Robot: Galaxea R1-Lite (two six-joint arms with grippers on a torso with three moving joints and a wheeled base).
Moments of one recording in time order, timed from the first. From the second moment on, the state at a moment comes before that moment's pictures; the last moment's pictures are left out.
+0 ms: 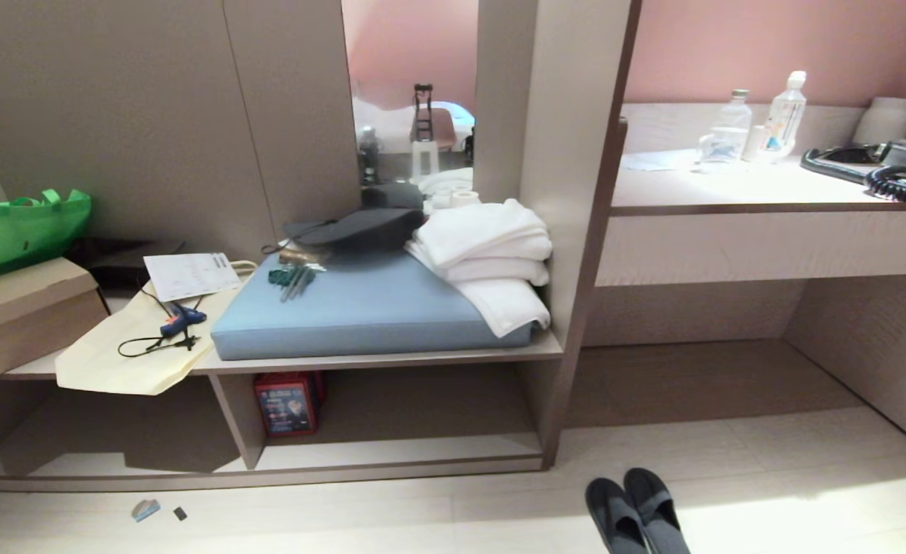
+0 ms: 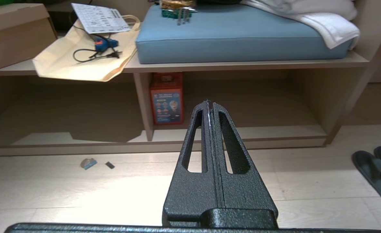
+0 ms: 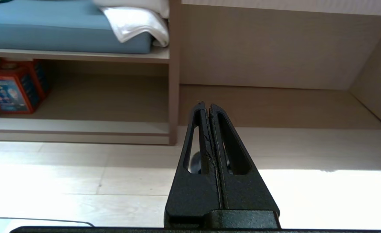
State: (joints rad) left arm 0.01 0.00 0.00 0.00 0.00 -0.02; right arm 0.00 0.00 0.00 0.00 0.00 -0.02
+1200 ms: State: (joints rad) left arm 0.01 0.00 0.00 0.00 0.00 -0.02; right arm 0.00 0.00 0.00 0.00 0.00 -0.02
